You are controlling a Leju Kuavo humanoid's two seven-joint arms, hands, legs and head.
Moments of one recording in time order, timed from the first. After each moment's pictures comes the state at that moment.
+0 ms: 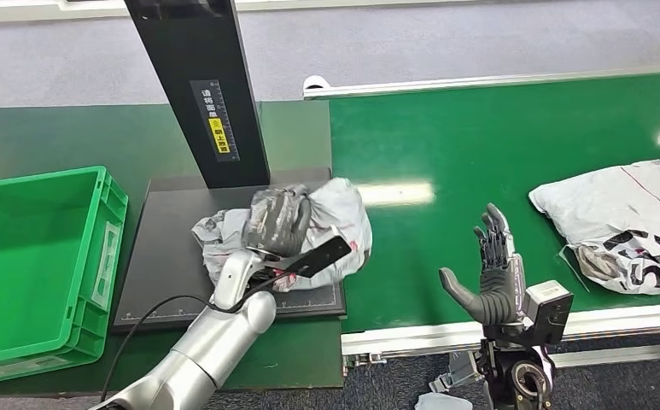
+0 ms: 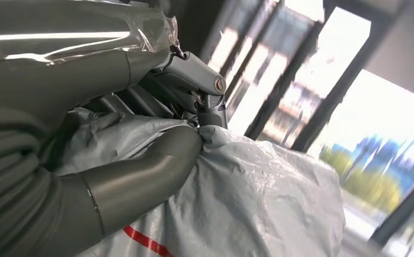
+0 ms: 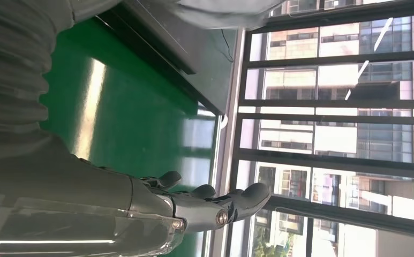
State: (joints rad) left arm -0.57 -0.25 -0.42 -0.74 -1.11 0.63 -0.15; right arm -0.10 0.12 -0.15 -1.32 0.01 0.19 -0.57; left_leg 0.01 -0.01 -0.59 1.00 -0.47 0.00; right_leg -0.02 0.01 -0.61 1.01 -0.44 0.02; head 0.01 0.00
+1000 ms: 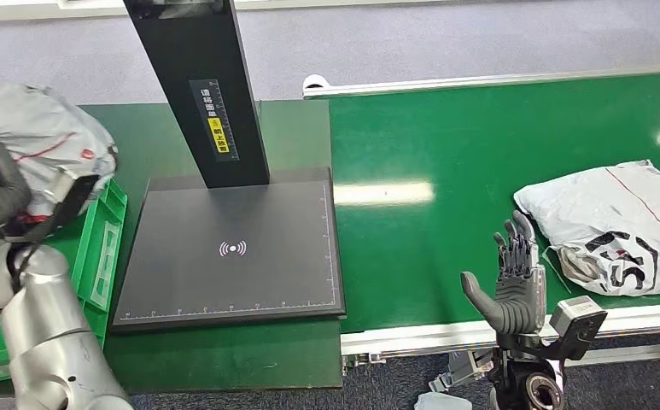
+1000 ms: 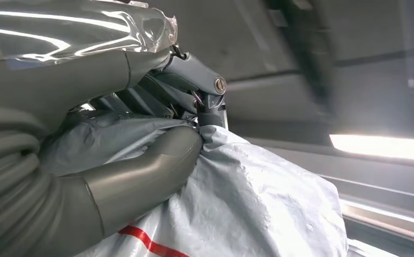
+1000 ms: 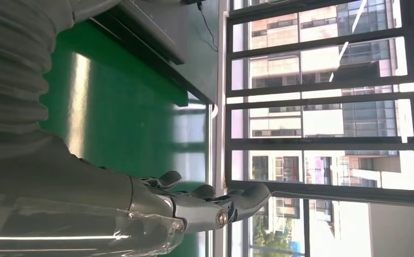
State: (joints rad) left arm -0.64 -0.15 0.69 -1.29 -1.43 0.69 -0.61; right arm -0.05 0.10 -0.15 -1.36 -0.12 0.16 -0.58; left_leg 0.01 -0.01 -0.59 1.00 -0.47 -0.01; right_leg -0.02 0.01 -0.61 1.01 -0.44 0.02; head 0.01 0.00
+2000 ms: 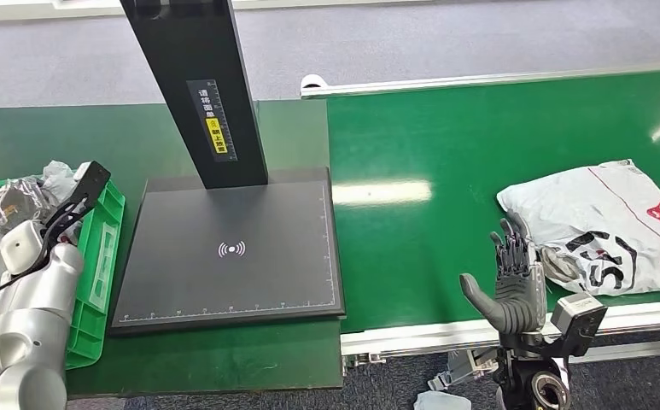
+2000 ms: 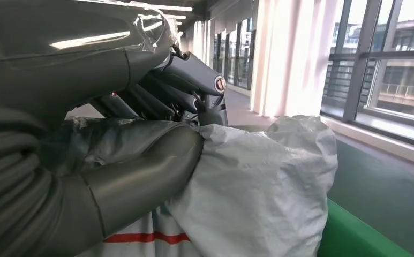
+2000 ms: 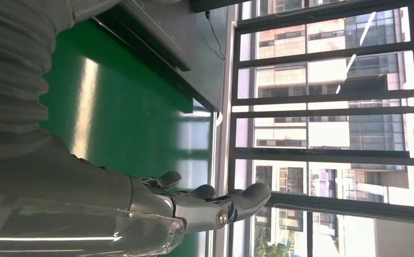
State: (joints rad) left arm -0.74 0.18 0.40 -0.55 -1.57 0.41 0.24; right arm -0.06 0.09 -0.17 -1.36 -0.10 0.23 -0.55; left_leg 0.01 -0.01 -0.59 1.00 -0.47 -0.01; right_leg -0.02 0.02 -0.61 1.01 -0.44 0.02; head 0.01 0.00
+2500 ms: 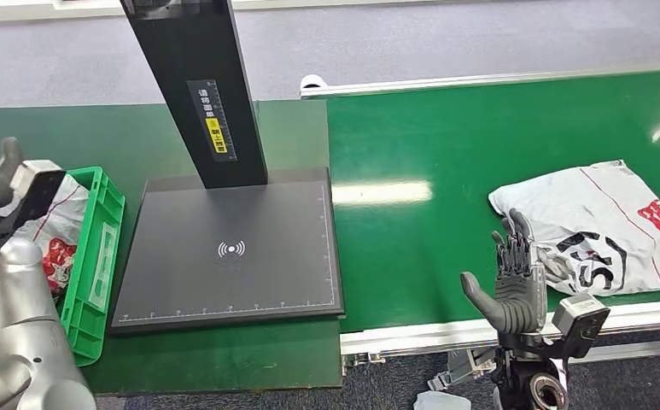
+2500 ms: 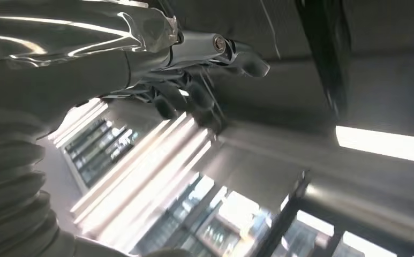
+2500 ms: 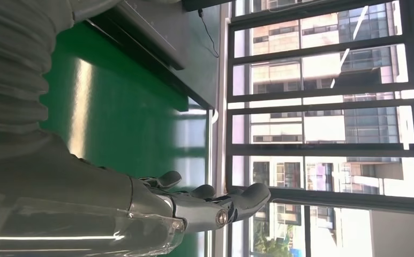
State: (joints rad) left arm -0.67 0.02 0.66 -1.08 -1.18 0.70 -0.68; right arm -0.05 0.11 -0.17 -1.39 -0.11 0.21 -0.55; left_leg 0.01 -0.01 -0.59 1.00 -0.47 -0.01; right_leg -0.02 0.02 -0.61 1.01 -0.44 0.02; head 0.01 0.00
